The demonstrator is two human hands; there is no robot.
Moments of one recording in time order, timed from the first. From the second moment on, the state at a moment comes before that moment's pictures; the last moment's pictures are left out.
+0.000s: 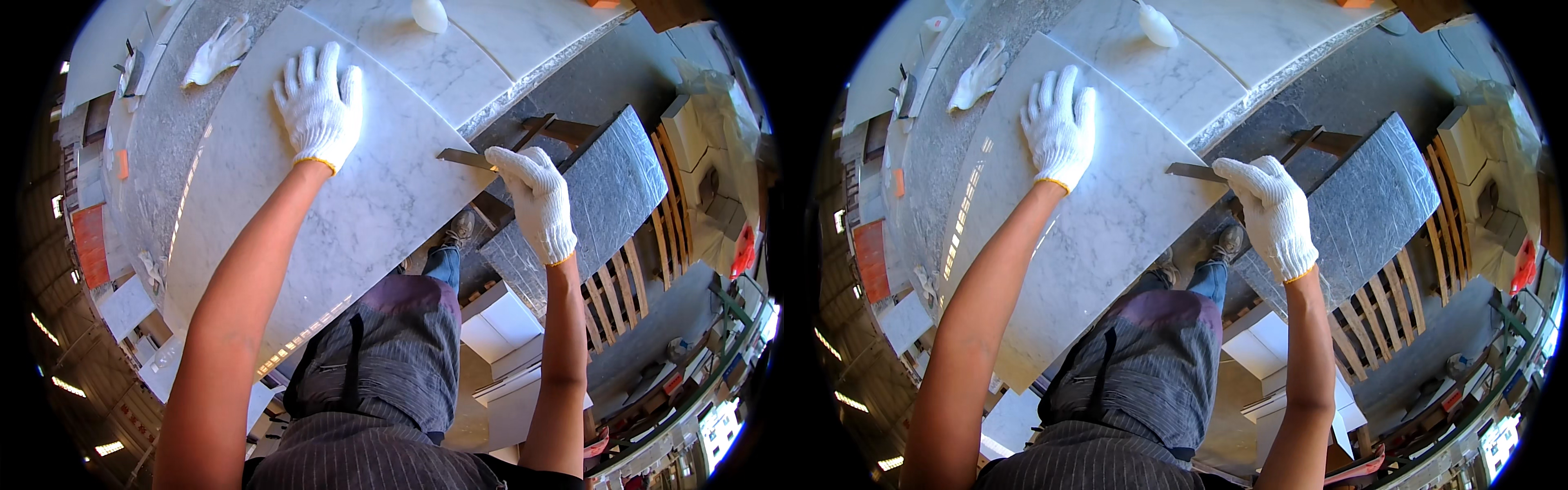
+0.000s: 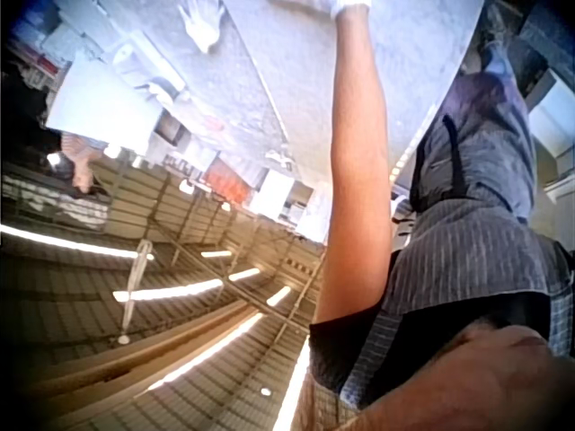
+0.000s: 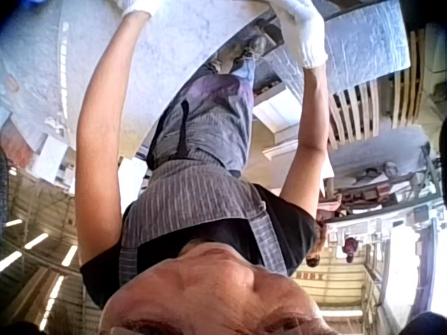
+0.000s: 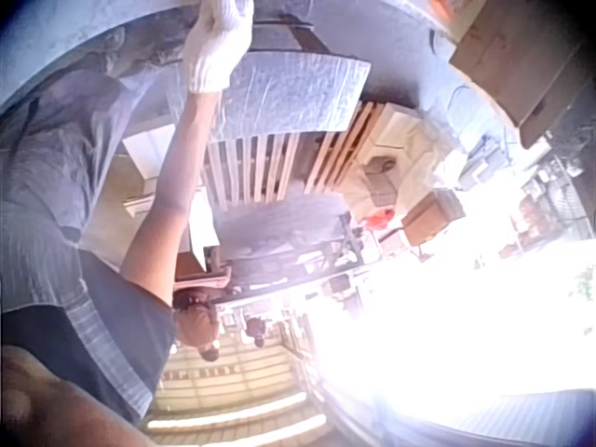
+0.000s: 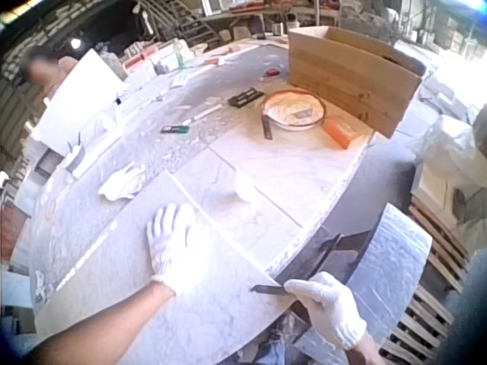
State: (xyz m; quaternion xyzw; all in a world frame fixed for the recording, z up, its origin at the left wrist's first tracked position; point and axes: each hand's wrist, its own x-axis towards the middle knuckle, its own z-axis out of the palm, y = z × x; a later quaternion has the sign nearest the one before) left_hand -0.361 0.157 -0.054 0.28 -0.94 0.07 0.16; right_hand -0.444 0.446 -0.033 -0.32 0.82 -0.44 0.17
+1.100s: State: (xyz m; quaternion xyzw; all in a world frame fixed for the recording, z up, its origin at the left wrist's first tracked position) left_hand -0.362 0.159 -0.049 0.28 -0.95 0.07 0.14; right_hand -0.387 0.454 -0.029 -0.24 0.83 -0.48 0.14
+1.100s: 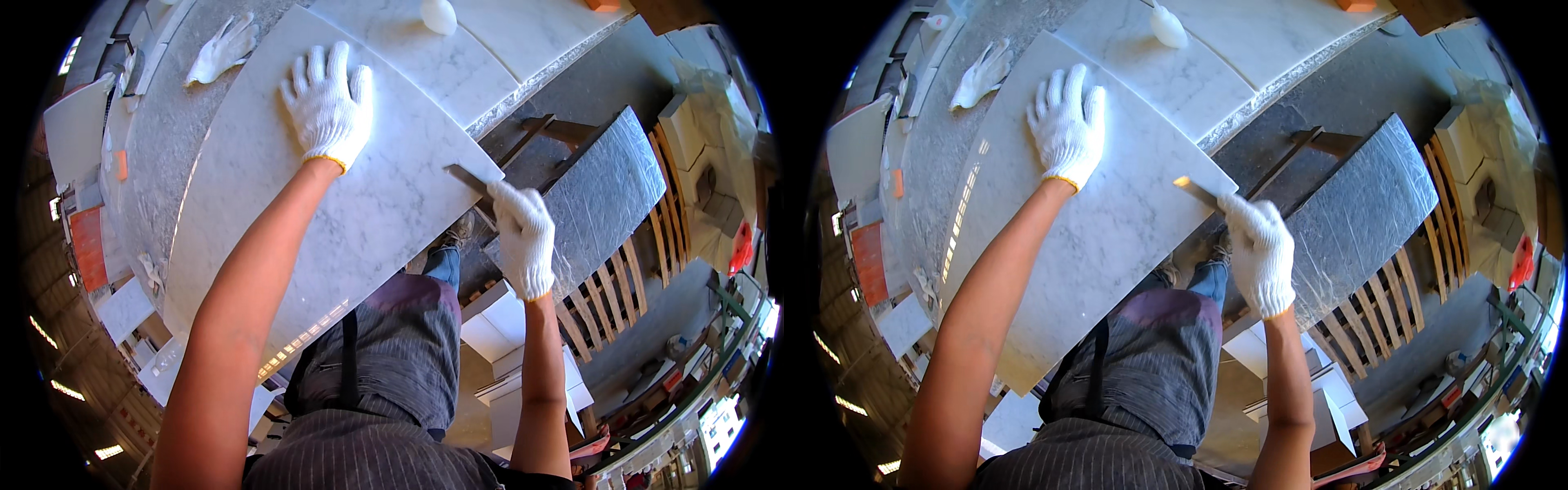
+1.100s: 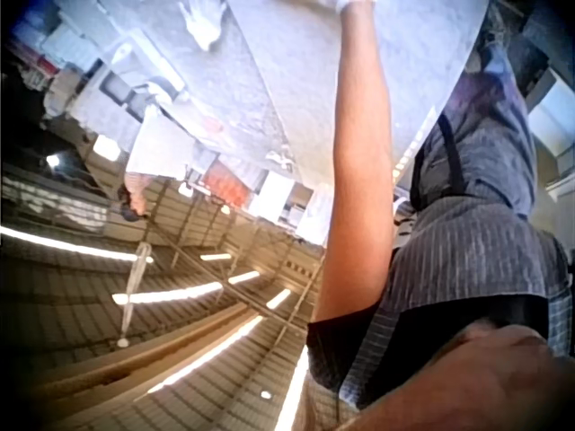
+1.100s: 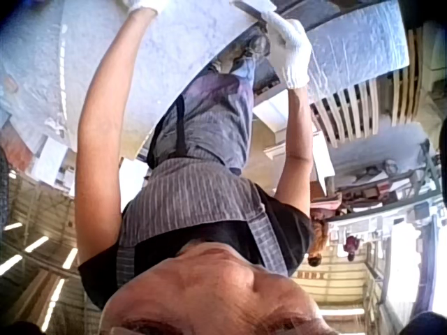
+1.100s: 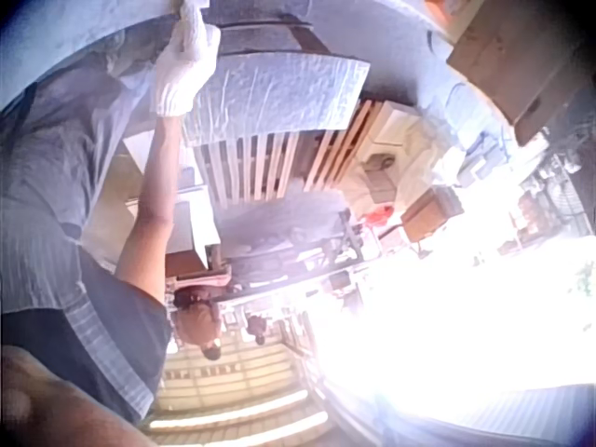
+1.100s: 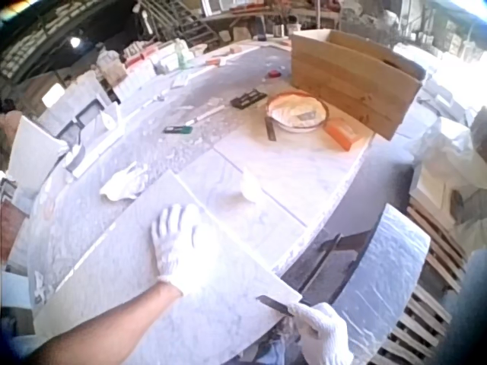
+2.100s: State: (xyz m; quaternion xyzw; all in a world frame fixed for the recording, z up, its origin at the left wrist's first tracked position) left_hand -0.360 0.159 -0.049 0.29 -0.94 0.05 0.17; right_hand -0.394 0.442 -0.022 -0.23 0.88 -0.40 0.12
